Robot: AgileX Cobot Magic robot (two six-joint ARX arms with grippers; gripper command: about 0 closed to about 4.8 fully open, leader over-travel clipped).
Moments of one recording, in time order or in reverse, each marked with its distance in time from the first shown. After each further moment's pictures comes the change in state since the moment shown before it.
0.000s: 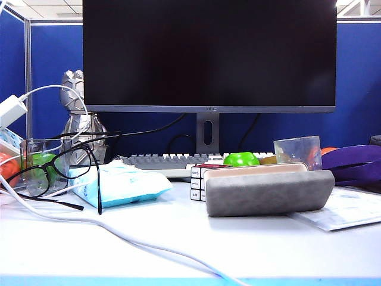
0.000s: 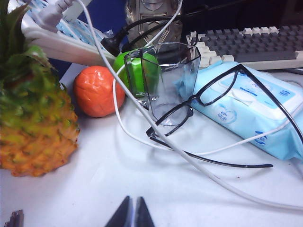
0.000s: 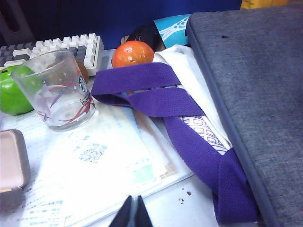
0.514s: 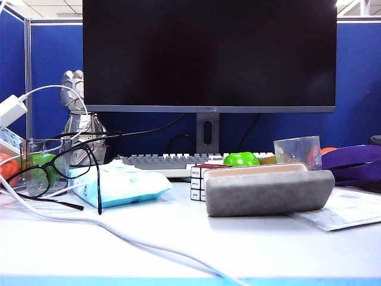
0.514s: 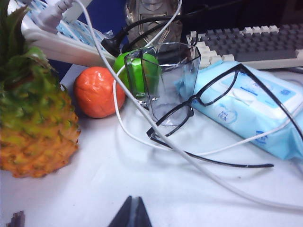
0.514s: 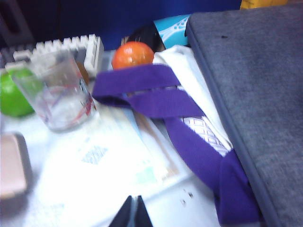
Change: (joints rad) left arm 0.000 0.000 0.000 0.008 -0.001 0.003; right arm 0.000 0.000 0.001 0.007 0.000 0.018
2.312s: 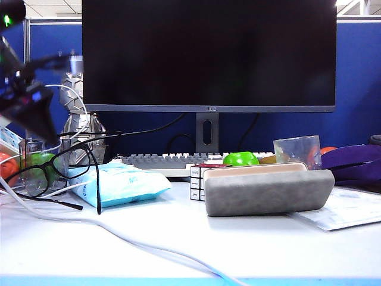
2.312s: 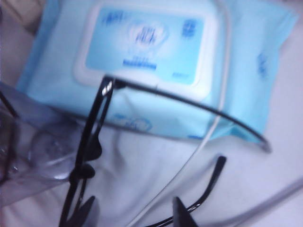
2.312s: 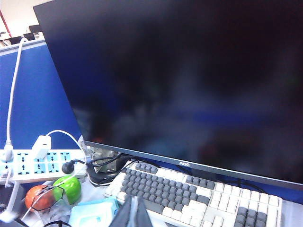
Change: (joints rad) left arm -0.082 1.469 1.006 -0.301 0.285 0.542; right arm 0.201 0.956 1.032 0.151 -0.420 0.052
